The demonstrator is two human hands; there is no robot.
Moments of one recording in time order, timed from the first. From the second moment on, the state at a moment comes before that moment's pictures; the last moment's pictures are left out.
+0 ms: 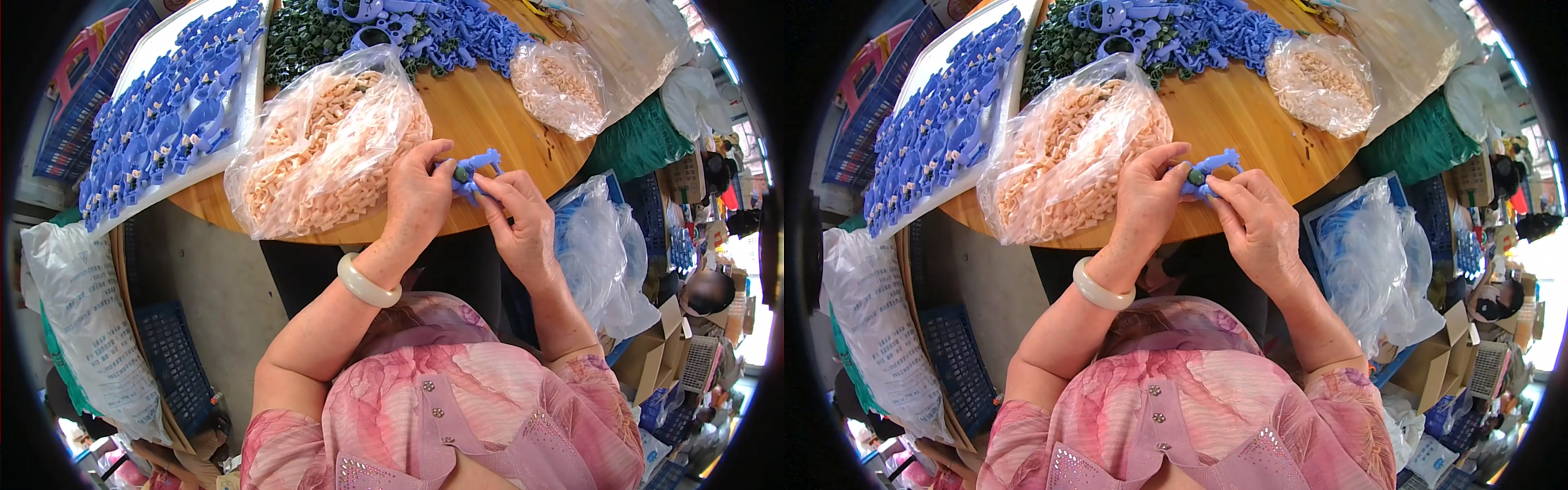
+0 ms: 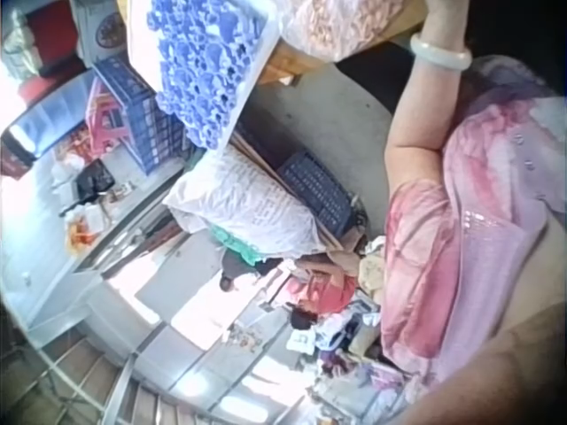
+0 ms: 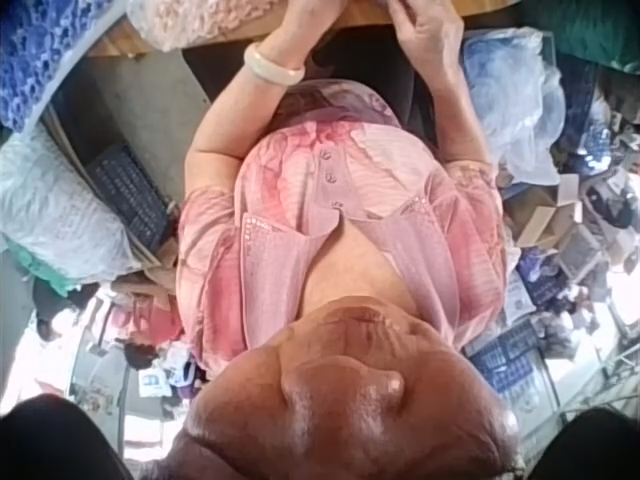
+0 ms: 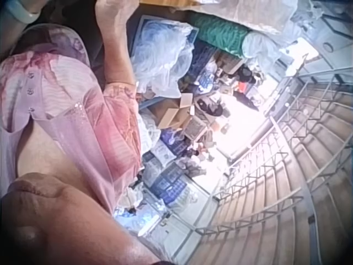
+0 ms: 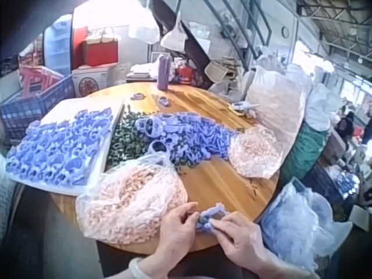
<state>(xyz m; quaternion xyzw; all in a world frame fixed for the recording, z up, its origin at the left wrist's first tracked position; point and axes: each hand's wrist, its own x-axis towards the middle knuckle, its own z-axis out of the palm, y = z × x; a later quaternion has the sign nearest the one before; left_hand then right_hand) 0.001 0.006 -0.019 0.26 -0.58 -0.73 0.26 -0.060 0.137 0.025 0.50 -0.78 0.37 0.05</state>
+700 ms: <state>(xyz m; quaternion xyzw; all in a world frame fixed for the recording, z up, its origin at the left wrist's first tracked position) 0.008 0.005 0.000 0.23 -0.49 -0.80 0.23 -0.103 0.149 0.019 0.37 -0.79 0.49 0.04</state>
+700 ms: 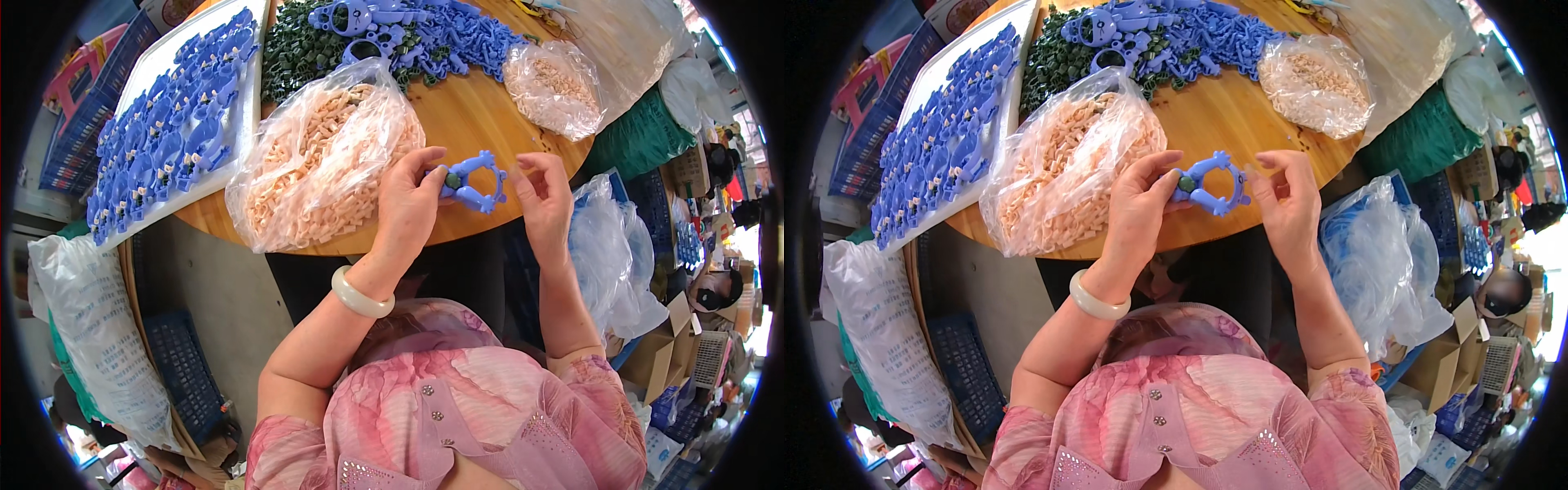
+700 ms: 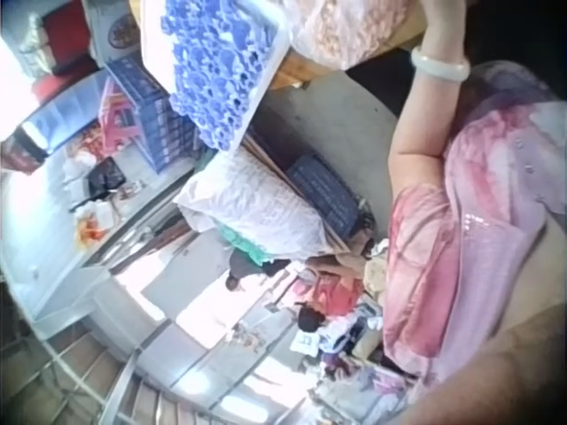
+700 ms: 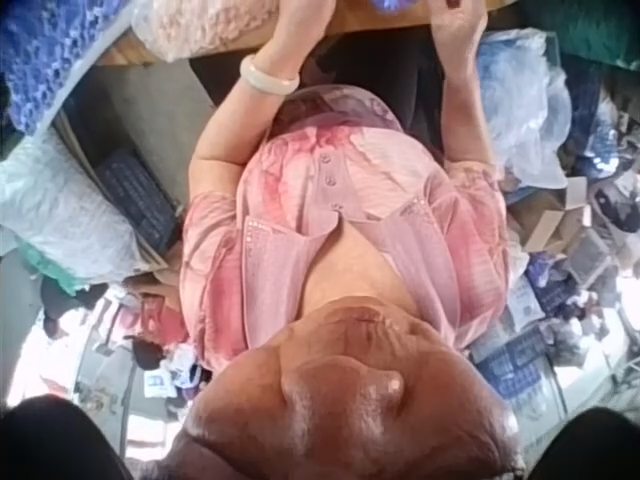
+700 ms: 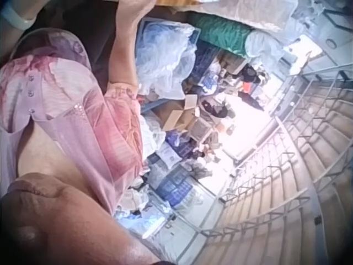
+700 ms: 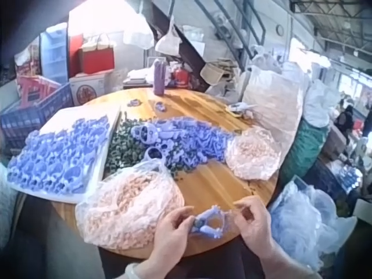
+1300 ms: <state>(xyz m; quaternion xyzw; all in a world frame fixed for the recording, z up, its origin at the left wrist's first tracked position) 0.025 0.001 0.011 0.10 -0.69 -0.65 0.29 -0.131 0.139 0.017 0.18 -0.44 0.75 -0.45</state>
